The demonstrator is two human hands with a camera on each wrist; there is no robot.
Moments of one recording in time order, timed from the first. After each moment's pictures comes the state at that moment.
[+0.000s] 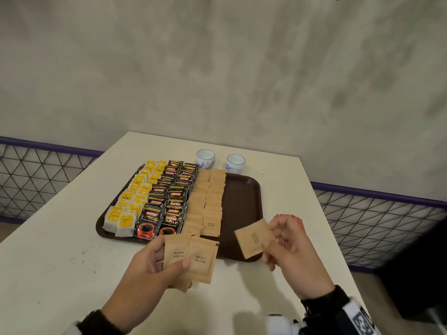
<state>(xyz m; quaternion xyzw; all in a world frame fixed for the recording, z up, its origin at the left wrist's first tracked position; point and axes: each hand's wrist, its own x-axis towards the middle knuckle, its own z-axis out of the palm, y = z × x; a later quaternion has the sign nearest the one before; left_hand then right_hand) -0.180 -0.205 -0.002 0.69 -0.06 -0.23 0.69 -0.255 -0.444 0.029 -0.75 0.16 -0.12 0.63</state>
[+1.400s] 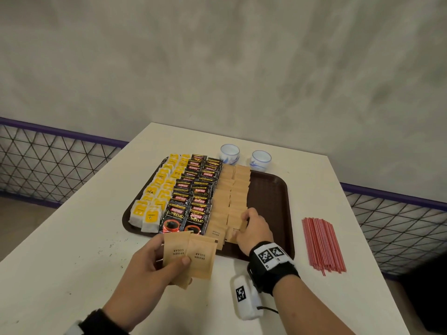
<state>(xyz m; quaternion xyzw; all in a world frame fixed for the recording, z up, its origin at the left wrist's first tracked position) -0.156 -0.167 -0.012 0.70 -0.03 -0.18 0.69 -0.121 -0.396 -0.048 -0.91 0.26 0.02 0.32</state>
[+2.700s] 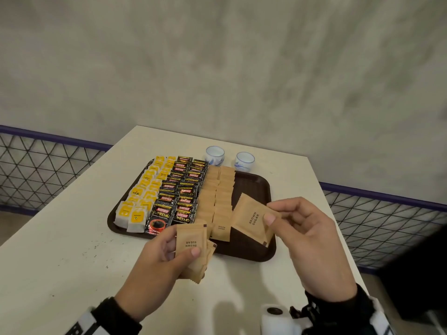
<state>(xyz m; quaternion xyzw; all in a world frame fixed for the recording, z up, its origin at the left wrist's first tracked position) -0.170 -0.199 0.010 0.65 -0.09 -0.23 0.72 -0.249 -0.401 0.083 -0.73 0.09 -0.21 0.64</state>
